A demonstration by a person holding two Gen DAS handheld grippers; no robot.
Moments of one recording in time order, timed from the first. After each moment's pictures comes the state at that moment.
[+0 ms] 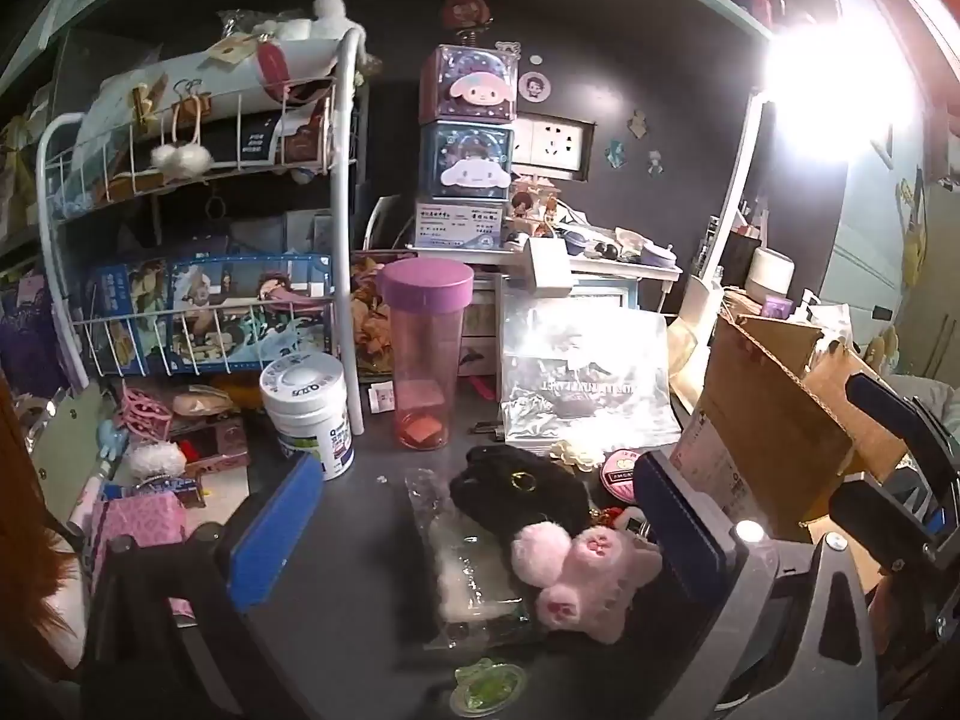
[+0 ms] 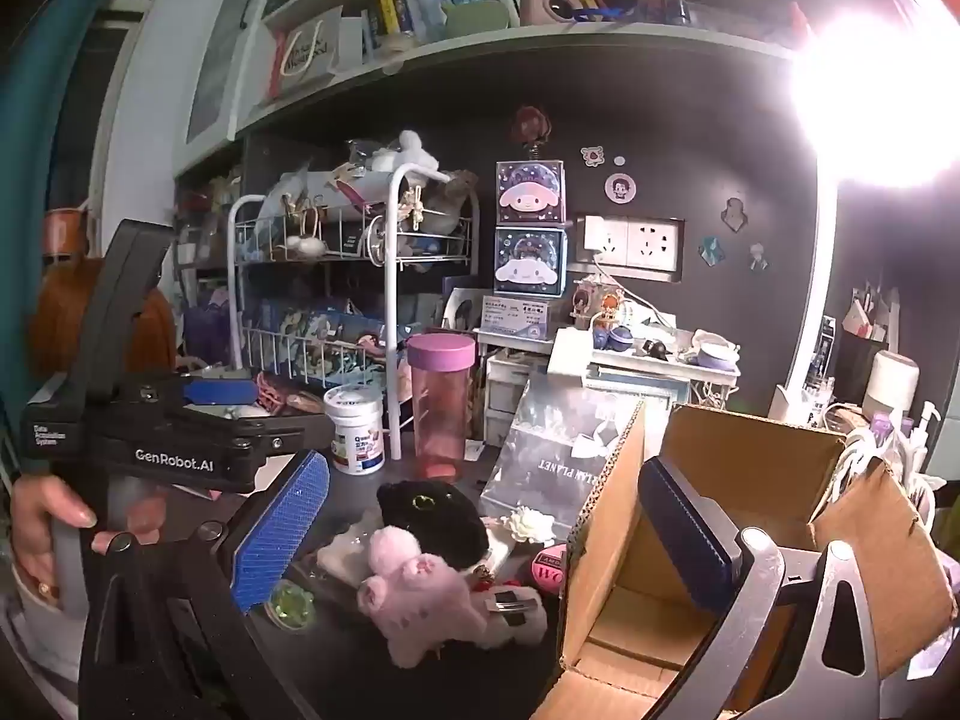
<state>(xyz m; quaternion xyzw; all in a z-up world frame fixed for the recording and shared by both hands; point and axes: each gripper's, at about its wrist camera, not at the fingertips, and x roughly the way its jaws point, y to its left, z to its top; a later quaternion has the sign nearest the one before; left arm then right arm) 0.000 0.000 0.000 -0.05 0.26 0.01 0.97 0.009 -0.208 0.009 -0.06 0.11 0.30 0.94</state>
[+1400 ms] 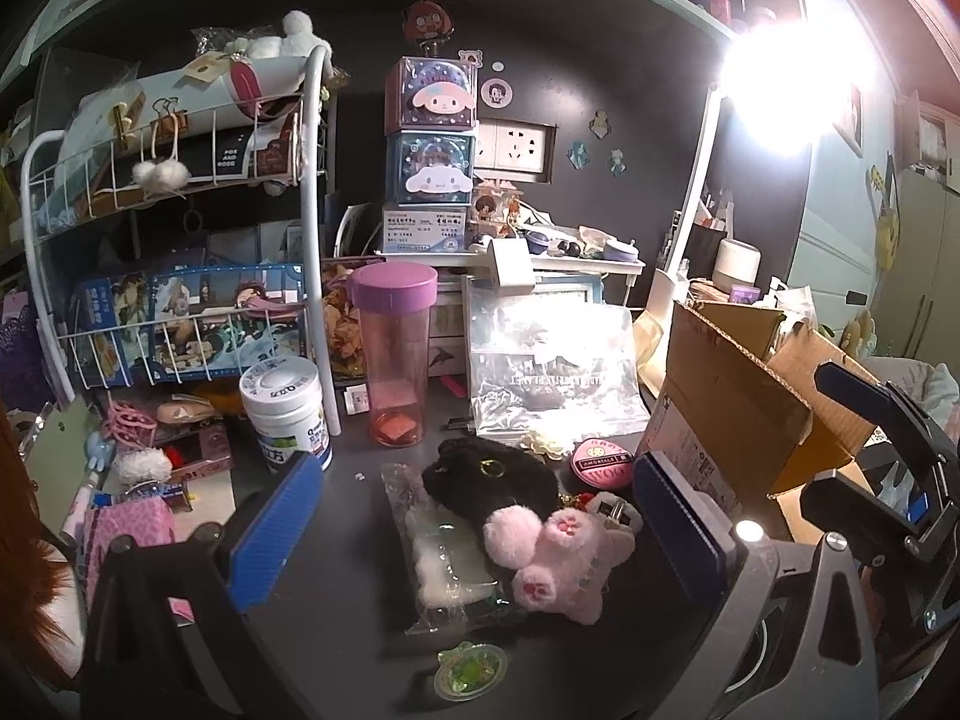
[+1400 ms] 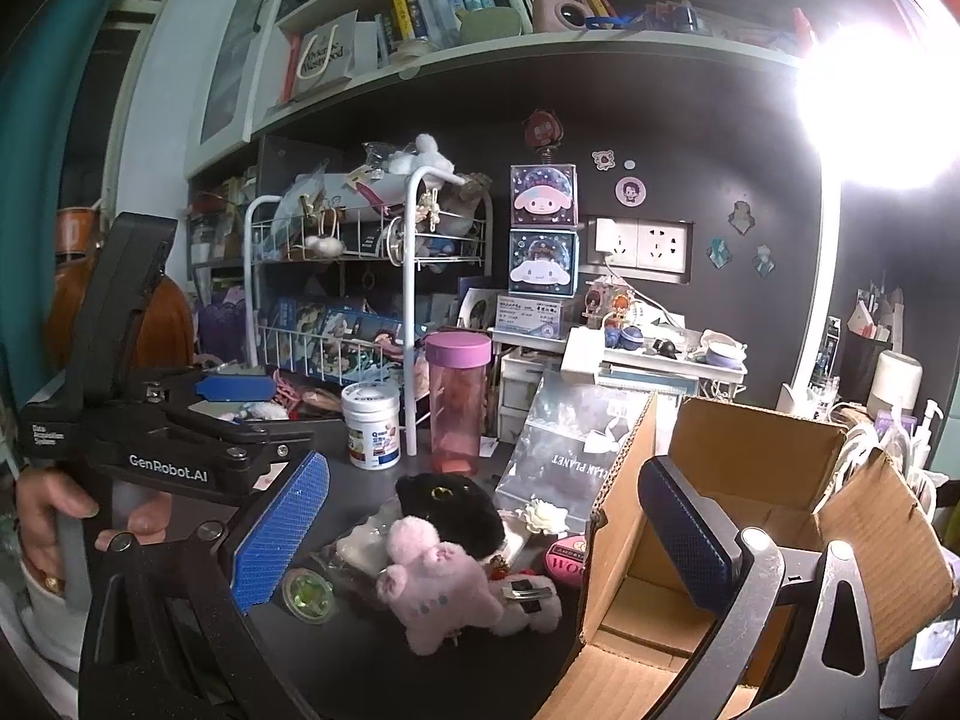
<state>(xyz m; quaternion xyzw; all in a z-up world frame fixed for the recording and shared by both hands) -0.017 -0.011 0.000 -0.04 0.25 -0.02 0.97 -0.004 -0.209 0.007 -0.06 0.11 0.31 0.94</state>
